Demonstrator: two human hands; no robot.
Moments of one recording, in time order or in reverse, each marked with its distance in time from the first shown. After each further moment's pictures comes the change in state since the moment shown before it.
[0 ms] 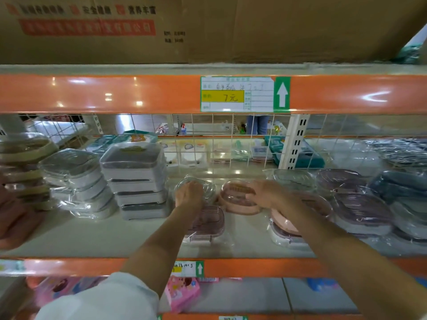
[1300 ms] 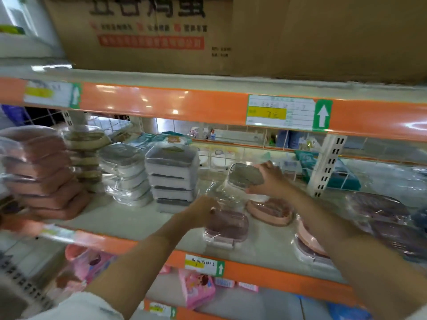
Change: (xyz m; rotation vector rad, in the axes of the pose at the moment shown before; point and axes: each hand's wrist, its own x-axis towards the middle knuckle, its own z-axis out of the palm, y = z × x) left_hand -0.041 -0.053 -0.019 -0.270 -0.190 0.269; right_hand 0.016 -0.048 -0.054 0.291 0.088 -0.116
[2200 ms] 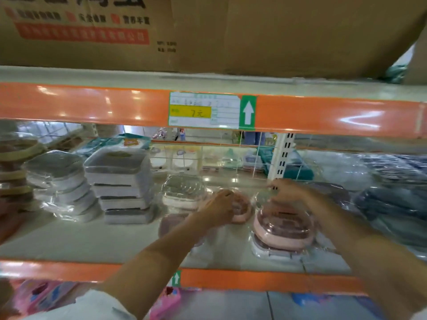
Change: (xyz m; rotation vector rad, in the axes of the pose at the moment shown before) left_hand 0.072 0.111 0.047 -0.140 -0.042 0.205; right_hand -0.044 0.130 -0.031 -0.027 -0.164 0.331
